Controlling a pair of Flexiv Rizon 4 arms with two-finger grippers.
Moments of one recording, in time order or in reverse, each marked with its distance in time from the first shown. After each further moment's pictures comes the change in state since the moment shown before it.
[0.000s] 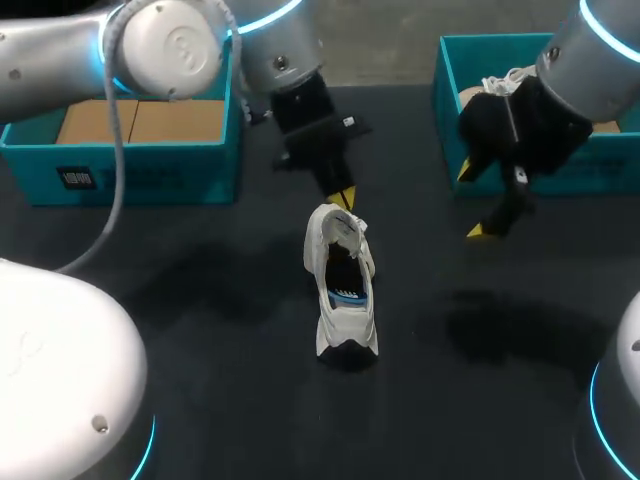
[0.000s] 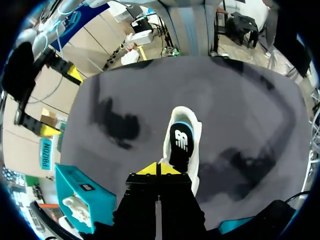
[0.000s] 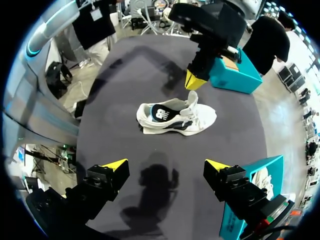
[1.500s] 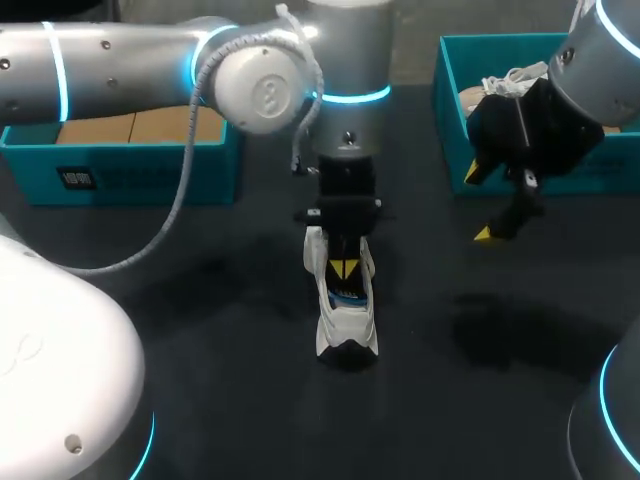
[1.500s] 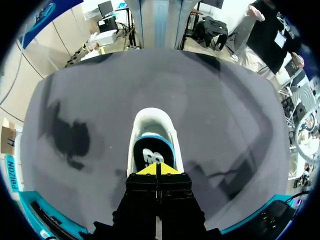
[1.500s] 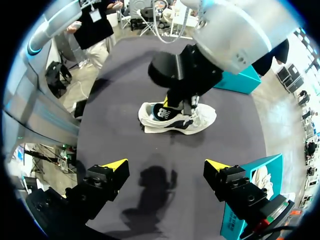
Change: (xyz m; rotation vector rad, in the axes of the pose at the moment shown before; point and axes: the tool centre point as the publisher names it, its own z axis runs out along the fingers) left arm 0.043 -0.019 0.099 0.026 0.375 0.086; right arm 0.006 -0.005 -0.003 -0.008 -0.010 -0.003
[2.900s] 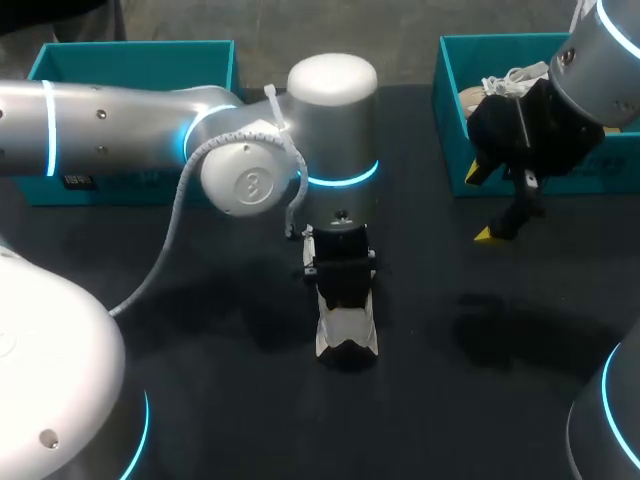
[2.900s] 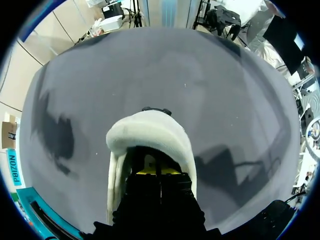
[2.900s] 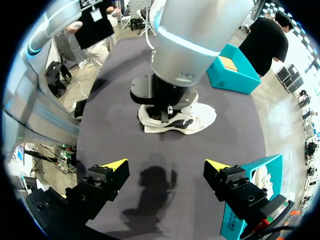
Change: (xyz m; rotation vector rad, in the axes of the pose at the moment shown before) left arm 0.000 -0.007 0.071 -0.125 -0.068 -0.049; right arm 0.000 0.000 0.000 0.000 -0.001 0.000
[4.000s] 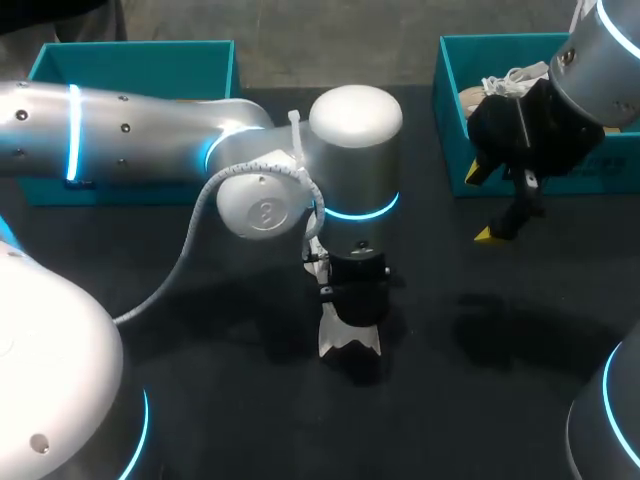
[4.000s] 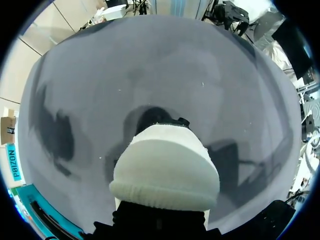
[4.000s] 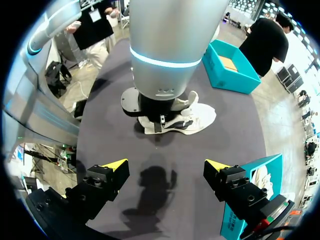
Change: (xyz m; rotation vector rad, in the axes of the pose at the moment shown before) left arm -0.018 -0.008 0.012 -0.094 -0.008 -0.045; right arm 0.000 0.000 0.000 0.000 0.000 0.000
